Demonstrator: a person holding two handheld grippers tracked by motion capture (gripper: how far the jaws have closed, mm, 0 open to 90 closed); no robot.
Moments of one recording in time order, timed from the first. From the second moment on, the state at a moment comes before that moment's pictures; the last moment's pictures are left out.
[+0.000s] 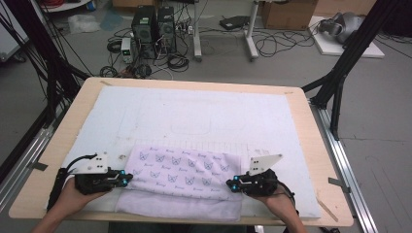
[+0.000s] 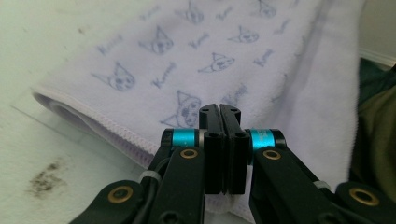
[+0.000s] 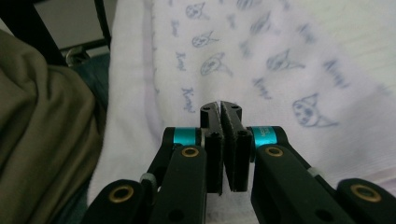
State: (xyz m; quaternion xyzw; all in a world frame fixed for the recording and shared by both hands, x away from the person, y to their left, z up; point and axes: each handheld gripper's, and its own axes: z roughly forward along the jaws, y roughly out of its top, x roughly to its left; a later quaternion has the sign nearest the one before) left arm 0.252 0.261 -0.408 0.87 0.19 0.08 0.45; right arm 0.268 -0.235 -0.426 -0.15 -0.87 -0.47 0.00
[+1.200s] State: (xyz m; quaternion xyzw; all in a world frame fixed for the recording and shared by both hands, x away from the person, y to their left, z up) left arm 0.329 0.247 -0.439 0.86 0.29 0.10 0.41; right arm 0.333 -0.246 -0.447 -0.27 -0.87 -0.42 -0.01
